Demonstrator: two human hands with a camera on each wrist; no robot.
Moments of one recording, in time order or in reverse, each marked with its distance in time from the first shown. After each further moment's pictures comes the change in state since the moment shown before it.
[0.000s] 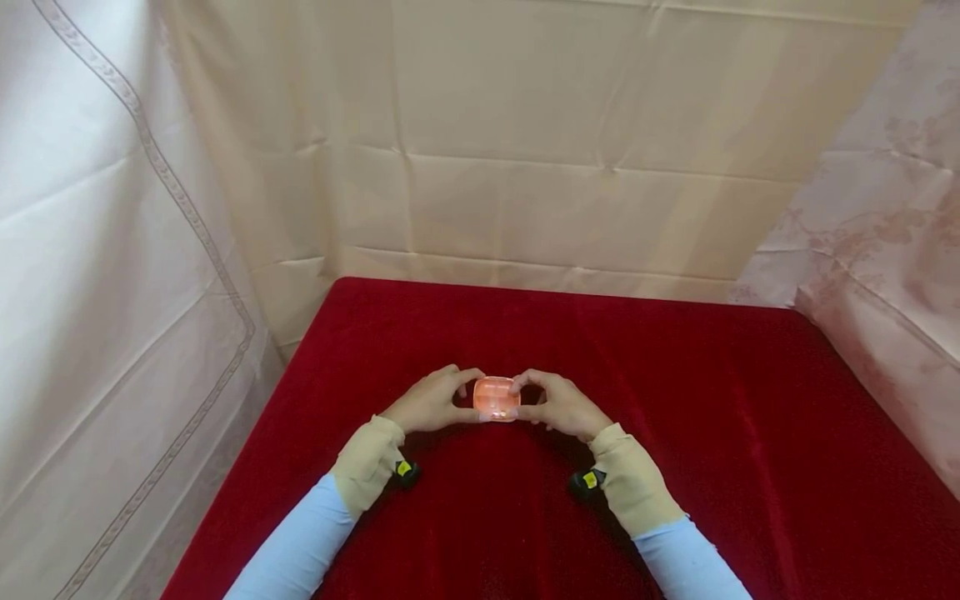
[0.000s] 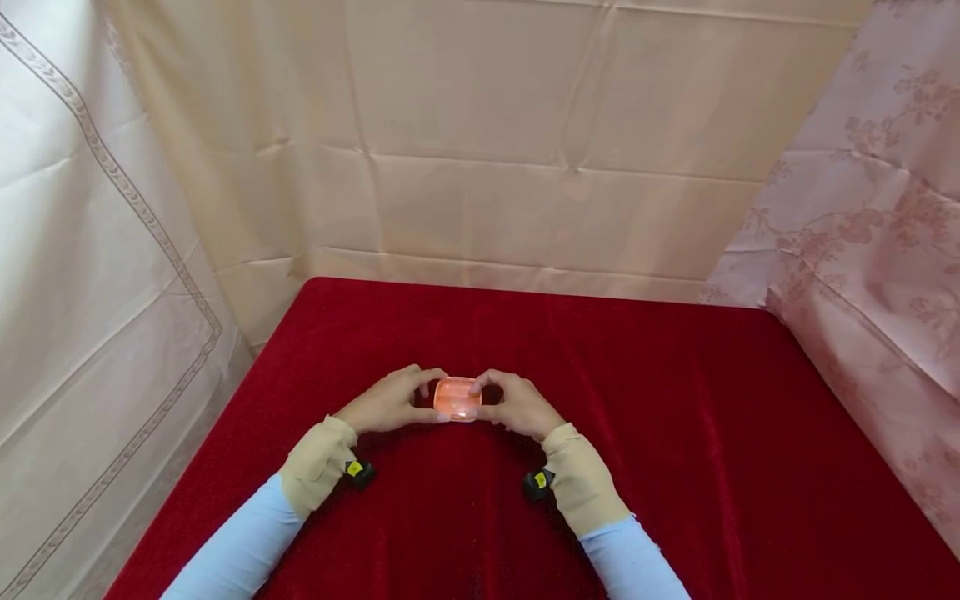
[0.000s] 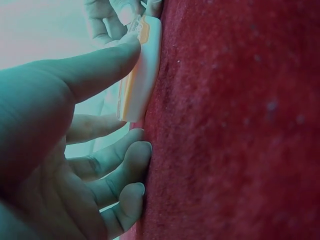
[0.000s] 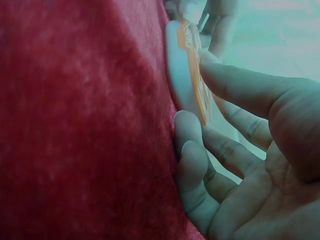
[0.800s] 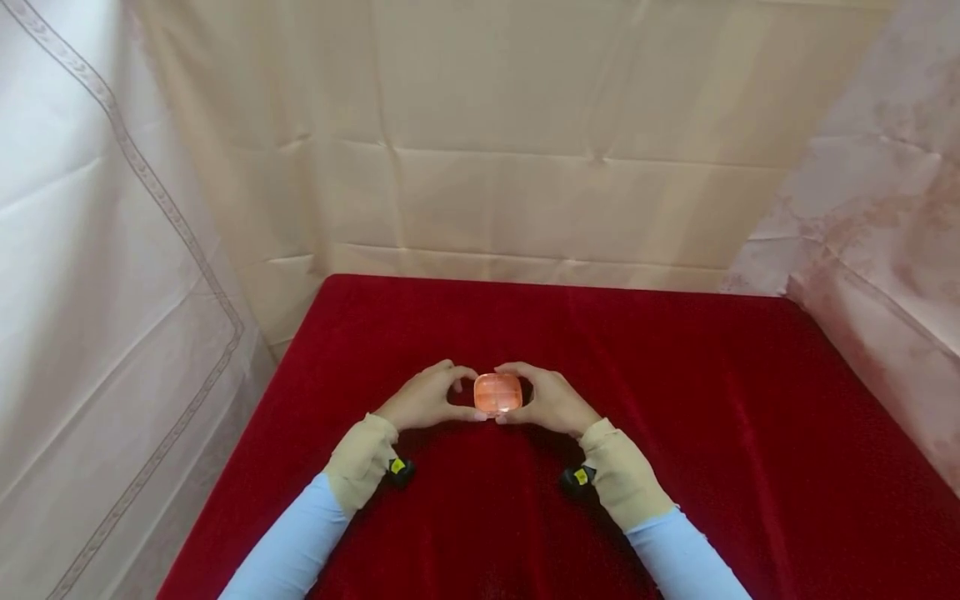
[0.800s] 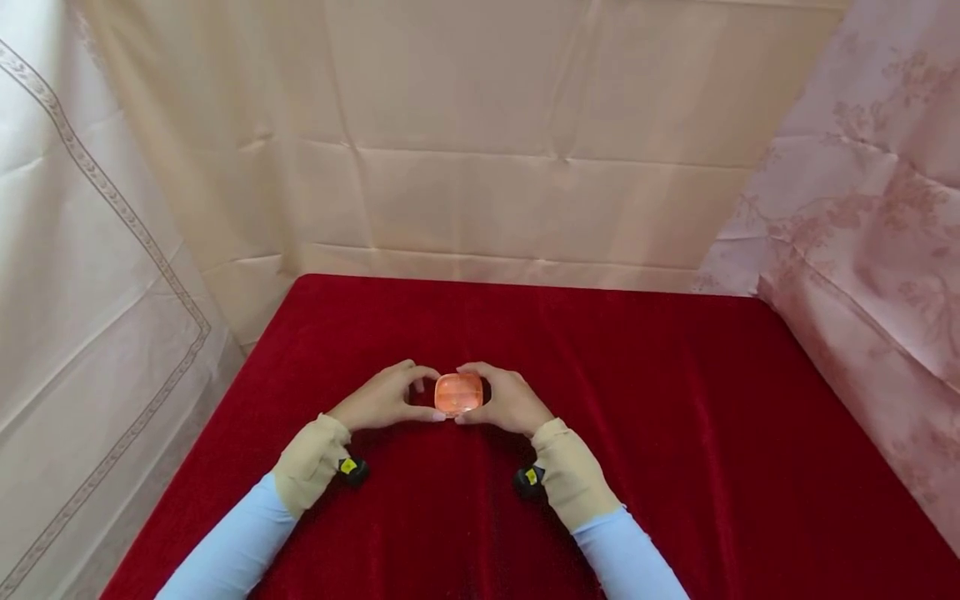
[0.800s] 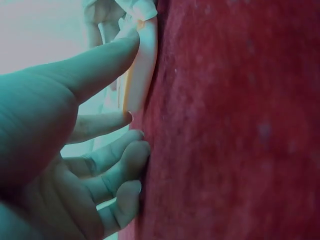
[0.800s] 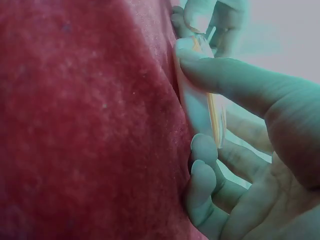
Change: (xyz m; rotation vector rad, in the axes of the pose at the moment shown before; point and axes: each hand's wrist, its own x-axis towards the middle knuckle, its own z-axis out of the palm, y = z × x) left_hand 0.000 0.001 0.001 -0.030 0.026 0.032; right_hand 0.000 -0.009 0.009 -0.271 0.095 -0.068
